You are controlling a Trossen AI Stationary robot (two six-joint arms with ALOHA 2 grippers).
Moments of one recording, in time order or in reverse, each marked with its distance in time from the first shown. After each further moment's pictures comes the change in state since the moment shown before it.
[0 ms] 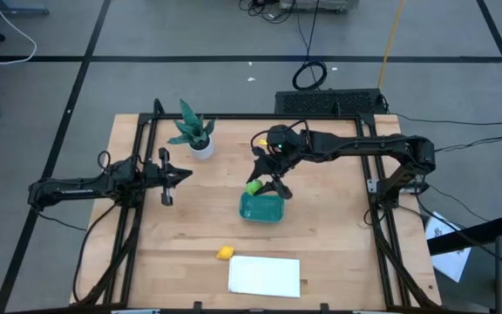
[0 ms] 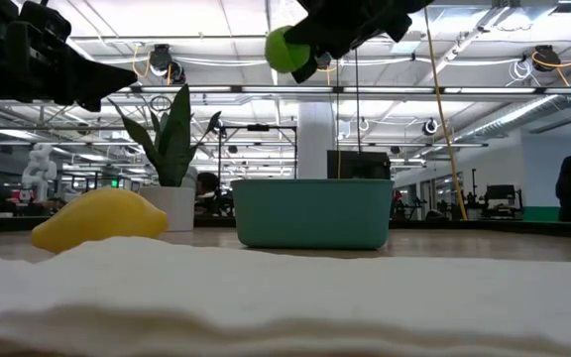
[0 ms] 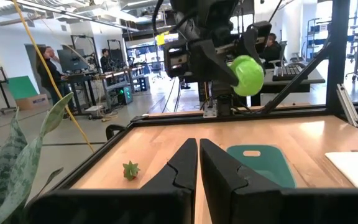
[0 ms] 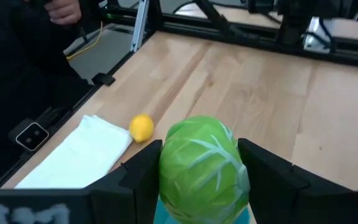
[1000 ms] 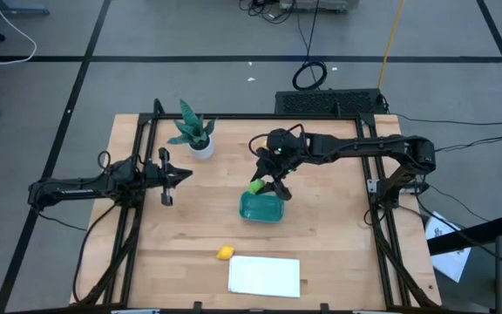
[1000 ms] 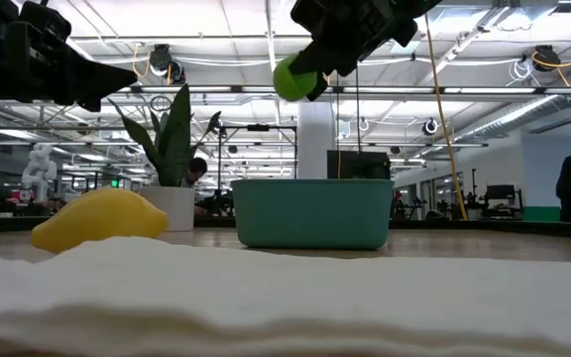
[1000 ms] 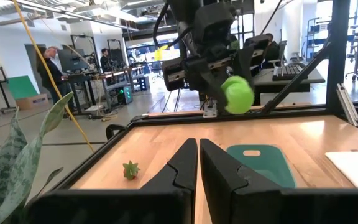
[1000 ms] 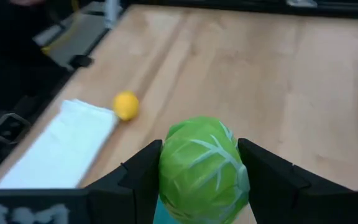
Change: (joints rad) left arm 0.000 0.000 0.000 -0.001 0.000 0.000; right arm 0.000 0.000 -0.037 -0.045 0.114 0.053
